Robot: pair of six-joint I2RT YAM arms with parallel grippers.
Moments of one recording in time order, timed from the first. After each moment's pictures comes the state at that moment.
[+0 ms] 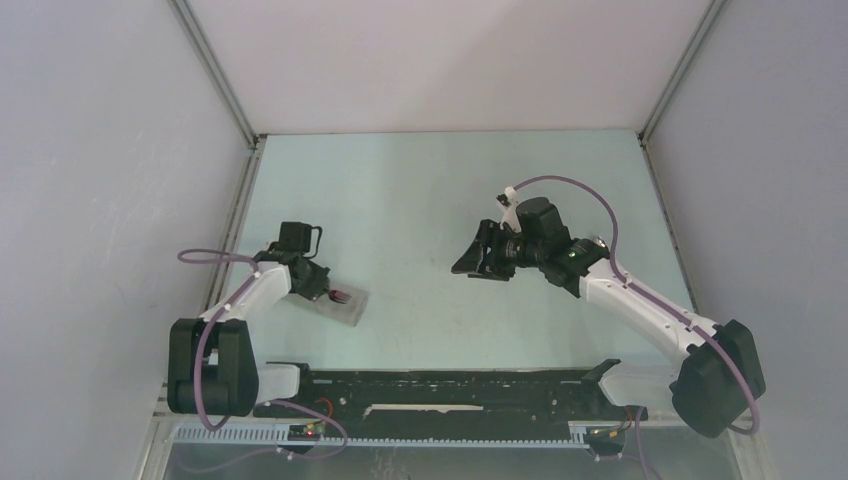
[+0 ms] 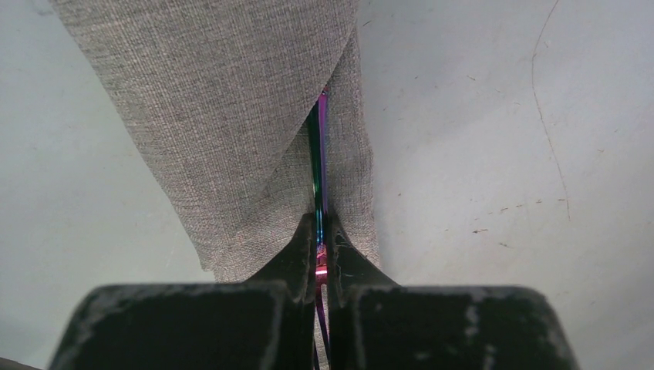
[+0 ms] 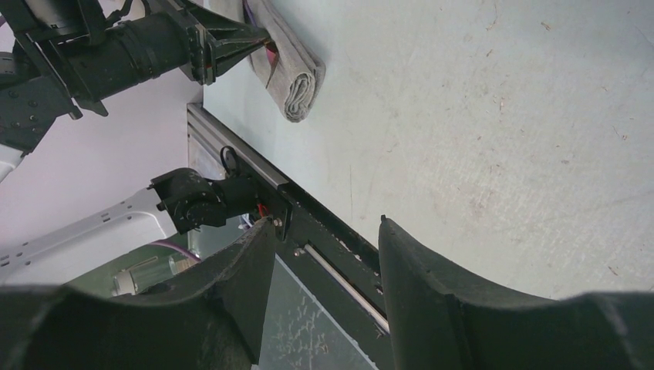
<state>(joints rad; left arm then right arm) -0.04 1.27 0.67 -0.58 -0.15 -1.08 0.60 1.22 0.89 -0.30 -0.45 0.80</state>
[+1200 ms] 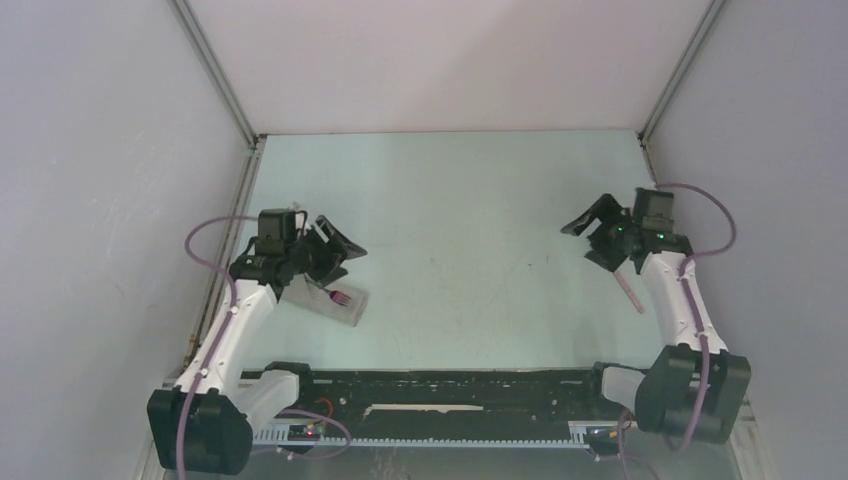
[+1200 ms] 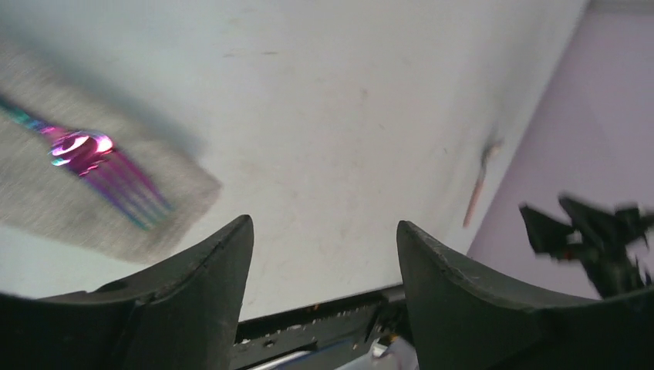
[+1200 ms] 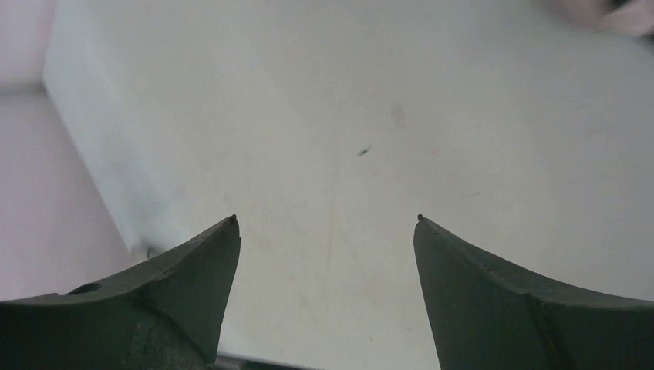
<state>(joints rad) -0.06 1.00 0.75 -0.62 0.35 -0.88 -0.08 1.17 0.89 -0.56 -0.36 0.63</state>
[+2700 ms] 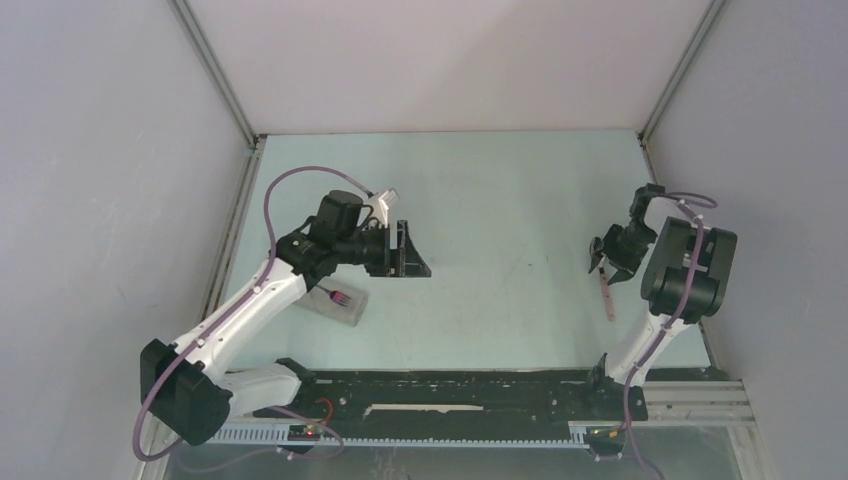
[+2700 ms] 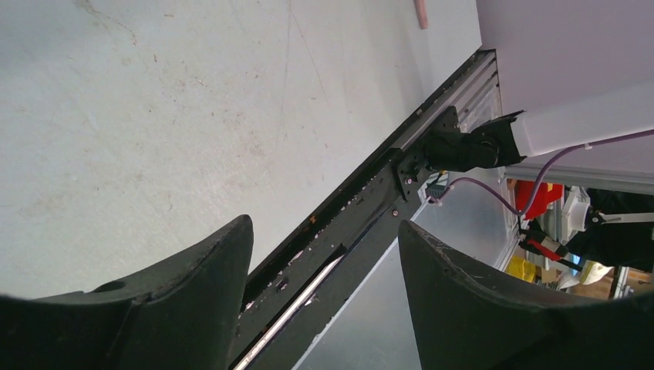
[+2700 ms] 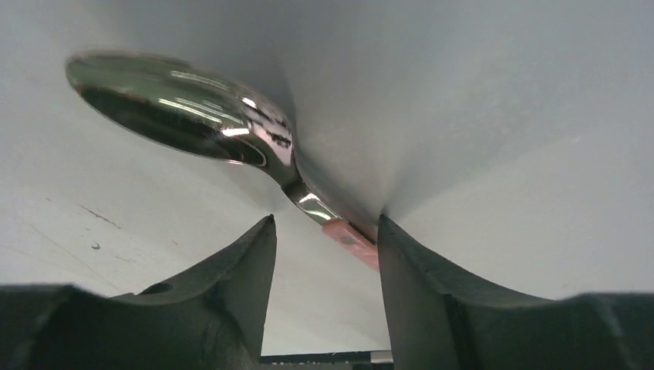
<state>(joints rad) -0.54 1.16 0.98 -0.54 0.55 -0.54 -0.35 1.86 1.20 -0.85 -0.14 0.30</state>
